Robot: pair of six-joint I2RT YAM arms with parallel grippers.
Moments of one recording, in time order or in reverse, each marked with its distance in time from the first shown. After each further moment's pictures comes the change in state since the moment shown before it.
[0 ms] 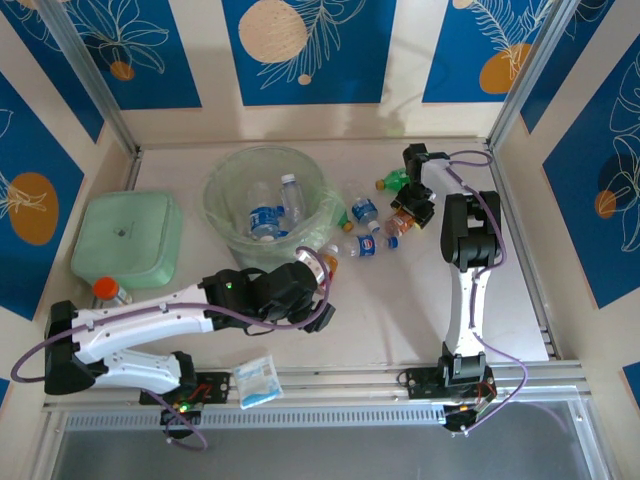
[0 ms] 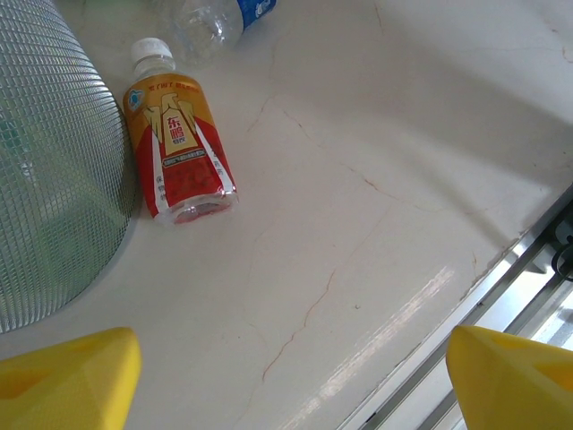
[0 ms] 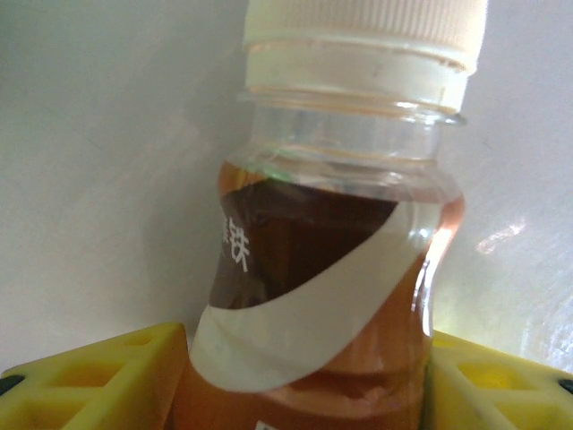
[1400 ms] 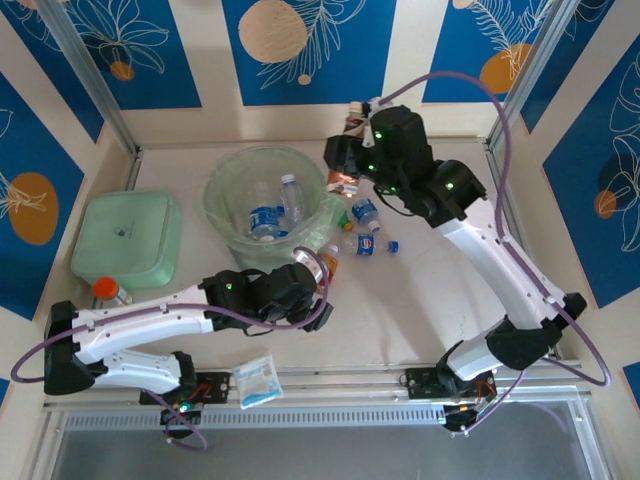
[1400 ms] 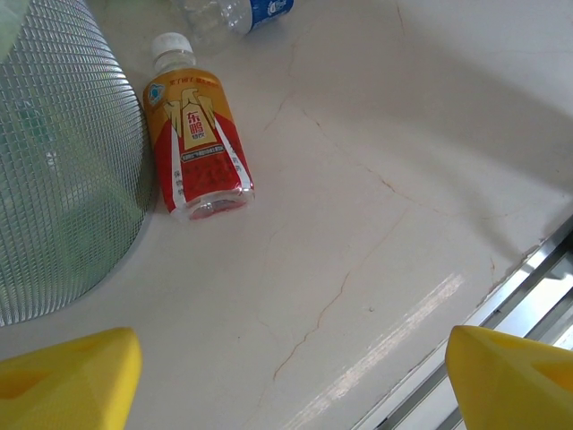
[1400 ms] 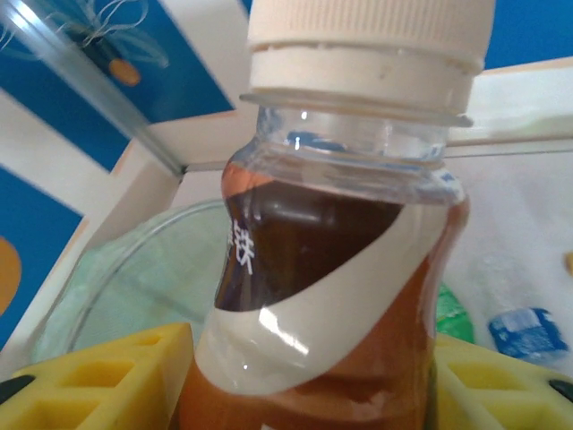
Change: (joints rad) left arm 0.001 -0.005 -0.014 -0.002 -0.031 -0.020; right arm 0.631 -0.754 0.103 0.175 0.148 -0.312
